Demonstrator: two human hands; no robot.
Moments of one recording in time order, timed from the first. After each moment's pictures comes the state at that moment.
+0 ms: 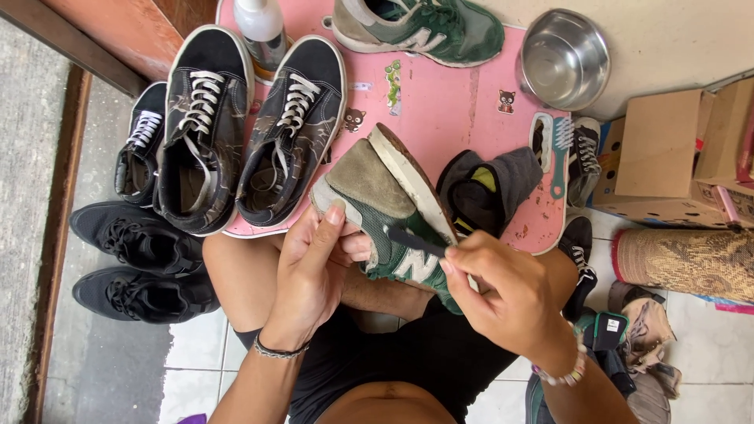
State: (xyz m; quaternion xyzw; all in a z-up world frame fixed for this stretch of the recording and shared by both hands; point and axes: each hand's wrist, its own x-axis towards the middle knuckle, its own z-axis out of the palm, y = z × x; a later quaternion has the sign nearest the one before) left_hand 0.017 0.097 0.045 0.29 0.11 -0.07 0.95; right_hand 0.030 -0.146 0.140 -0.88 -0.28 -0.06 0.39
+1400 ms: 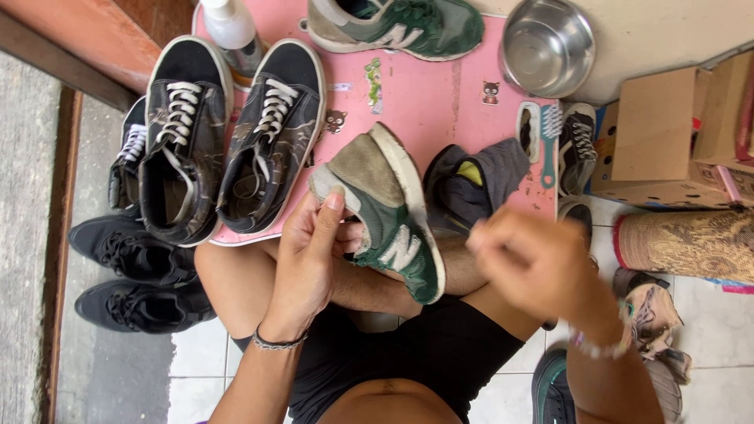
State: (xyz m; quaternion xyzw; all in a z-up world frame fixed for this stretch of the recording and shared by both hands) left_hand 0.041 0.074 0.053 0.40 0.10 -0.08 0.91; right_hand 0.057 -0.208 0.149 -0.89 -0.25 0.00 0.37
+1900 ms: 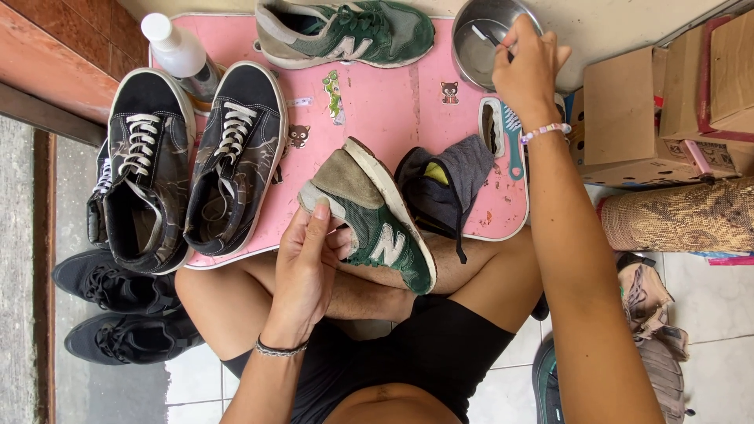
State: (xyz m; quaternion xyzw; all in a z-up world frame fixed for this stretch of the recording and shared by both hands) left_hand 0.043 0.042 0.038 0.38 0.14 -0.11 0.91; right_hand 0.309 -0.360 -0.028 -0.97 -0.06 -0.19 0.12
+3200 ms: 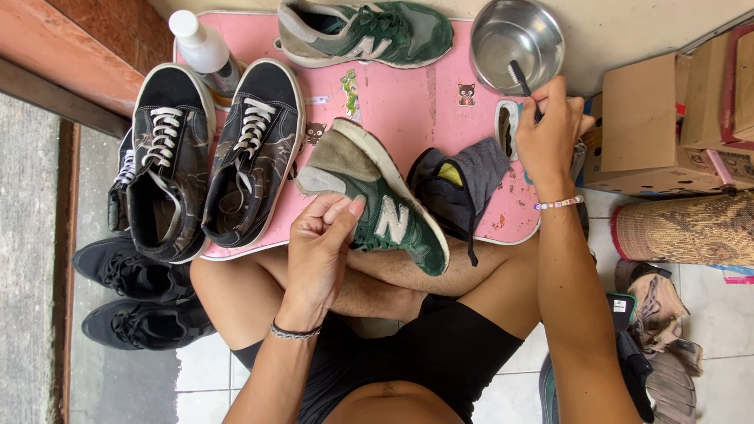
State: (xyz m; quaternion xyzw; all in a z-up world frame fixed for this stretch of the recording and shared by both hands) left_hand 0.054 0.039 0.025 0.37 0.12 -0.05 0.92; right_hand 0.204 -0.337 -0.018 -0.96 -0.03 -0.23 0.16
